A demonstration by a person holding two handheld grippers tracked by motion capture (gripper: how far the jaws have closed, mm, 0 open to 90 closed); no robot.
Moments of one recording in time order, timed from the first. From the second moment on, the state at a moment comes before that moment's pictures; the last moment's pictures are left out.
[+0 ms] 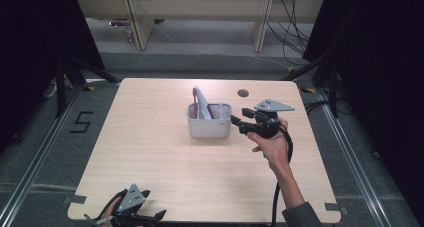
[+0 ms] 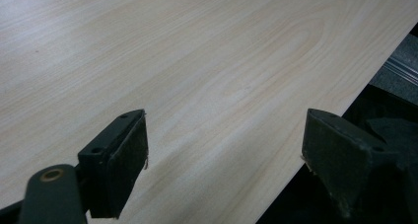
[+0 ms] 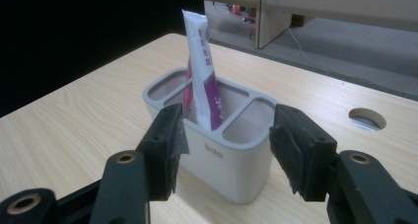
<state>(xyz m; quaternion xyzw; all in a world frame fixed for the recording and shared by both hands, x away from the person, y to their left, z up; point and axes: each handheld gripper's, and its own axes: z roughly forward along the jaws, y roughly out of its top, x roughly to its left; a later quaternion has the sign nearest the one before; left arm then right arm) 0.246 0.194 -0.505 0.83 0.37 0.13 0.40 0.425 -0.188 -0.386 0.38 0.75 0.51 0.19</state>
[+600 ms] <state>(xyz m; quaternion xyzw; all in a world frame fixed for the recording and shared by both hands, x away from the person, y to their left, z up) 0.245 0.196 -0.504 0.83 0.37 0.13 0.40 0.403 -0.202 -0.401 0.39 0.76 0.50 0.18</state>
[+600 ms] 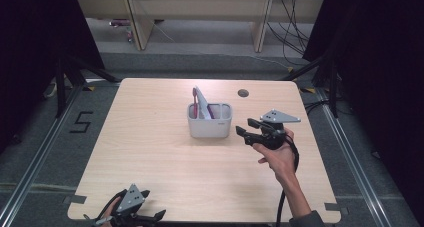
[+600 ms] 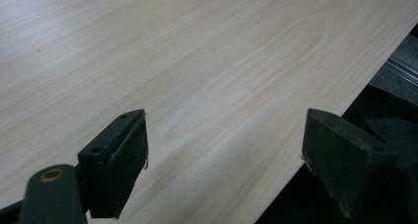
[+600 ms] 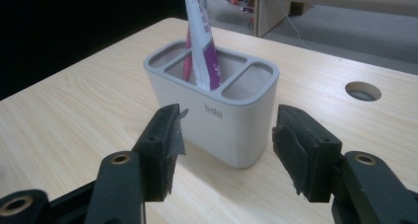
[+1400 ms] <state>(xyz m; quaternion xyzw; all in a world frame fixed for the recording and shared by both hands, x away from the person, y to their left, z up) 0.244 0.198 -0.503 0.83 0.37 0.13 0.40 0.370 -0.209 -0.428 0.40 0.77 0.48 0.15</state>
